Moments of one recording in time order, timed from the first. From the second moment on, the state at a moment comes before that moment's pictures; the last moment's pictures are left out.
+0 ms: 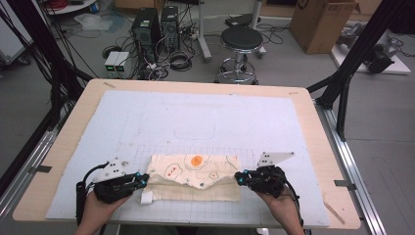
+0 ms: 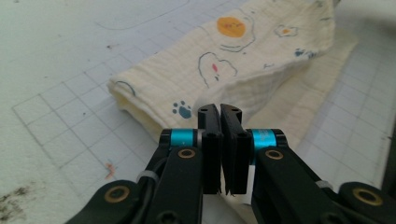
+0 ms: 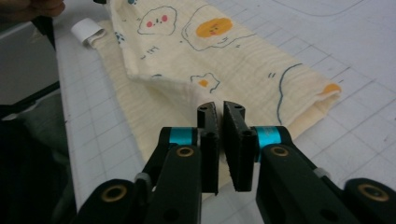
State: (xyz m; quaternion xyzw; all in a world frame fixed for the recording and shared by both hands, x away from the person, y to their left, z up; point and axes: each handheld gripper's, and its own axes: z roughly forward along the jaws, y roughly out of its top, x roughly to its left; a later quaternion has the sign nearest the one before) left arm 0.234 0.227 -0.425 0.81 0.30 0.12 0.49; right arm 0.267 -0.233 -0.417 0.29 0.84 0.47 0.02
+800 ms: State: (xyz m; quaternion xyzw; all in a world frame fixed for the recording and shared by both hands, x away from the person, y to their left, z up) left arm 0.235 0.214 -0.441 0.86 0.27 0.07 0.44; right arm 0.257 -0.217 -0.438 0.24 0.88 0.41 0.01
